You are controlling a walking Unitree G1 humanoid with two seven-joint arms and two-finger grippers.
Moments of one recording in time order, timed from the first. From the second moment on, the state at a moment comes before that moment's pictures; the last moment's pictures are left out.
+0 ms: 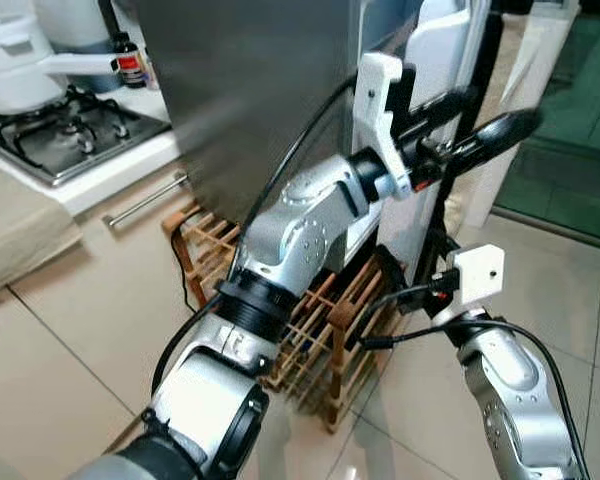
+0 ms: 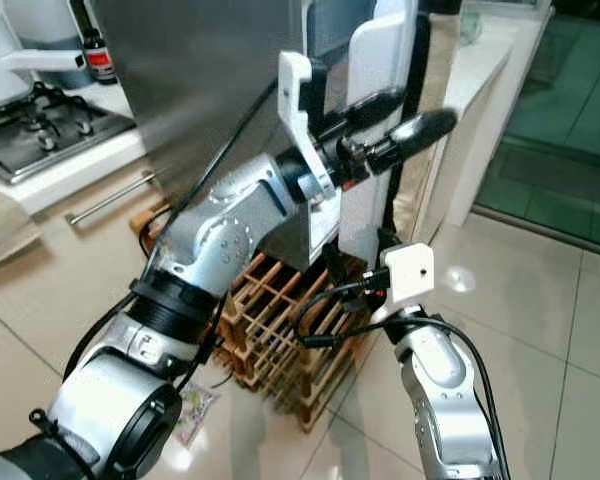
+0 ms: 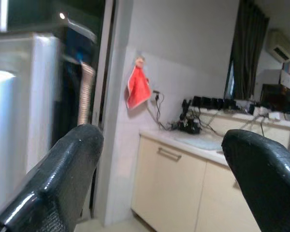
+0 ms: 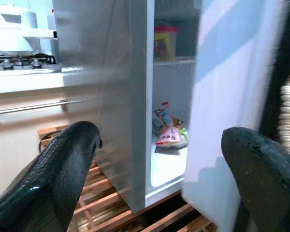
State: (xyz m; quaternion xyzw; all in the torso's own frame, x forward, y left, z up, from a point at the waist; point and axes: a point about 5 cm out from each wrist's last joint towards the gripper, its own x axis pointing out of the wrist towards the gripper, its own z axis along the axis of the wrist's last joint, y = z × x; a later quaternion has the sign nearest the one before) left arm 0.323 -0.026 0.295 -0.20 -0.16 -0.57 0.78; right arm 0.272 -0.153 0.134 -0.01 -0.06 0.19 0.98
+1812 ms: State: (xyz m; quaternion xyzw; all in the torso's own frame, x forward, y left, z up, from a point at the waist) left arm 0.314 0.205 0.122 0.04 0.05 0.09 0.99; right arm 0.349 -0.136 0.147 0.07 -0.09 0.13 0.99
